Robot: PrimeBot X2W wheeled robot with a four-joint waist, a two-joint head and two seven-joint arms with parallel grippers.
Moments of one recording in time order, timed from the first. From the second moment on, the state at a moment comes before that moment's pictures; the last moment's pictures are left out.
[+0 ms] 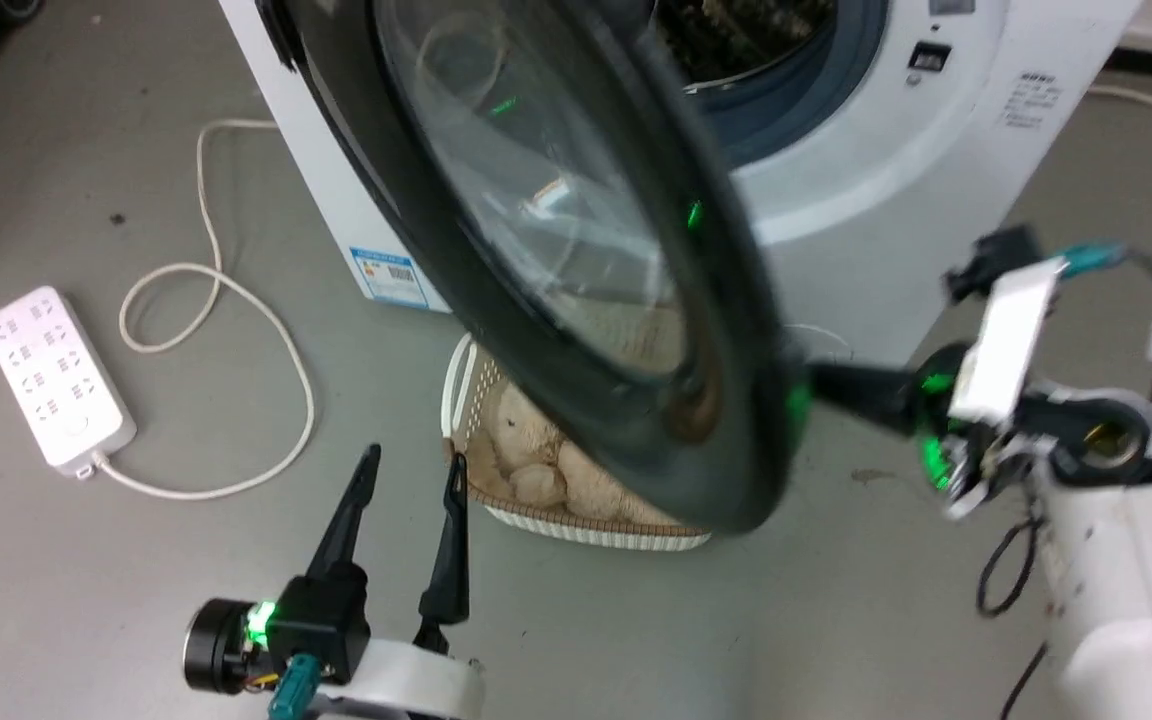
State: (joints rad) left arm -0.05 0.05 -0.19 0.01 -0.08 0.06 -0.26; right arm -0.68 -0.06 -0.13 0.52 1.23 0.13 1.15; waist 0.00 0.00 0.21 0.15
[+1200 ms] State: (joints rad) left arm 0.03 0.05 -0.15 0.02 -0.10 0.07 -0.26; right arm -0.28 -0.33 0.15 0.04 0.68 0.13 0.10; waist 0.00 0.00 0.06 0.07
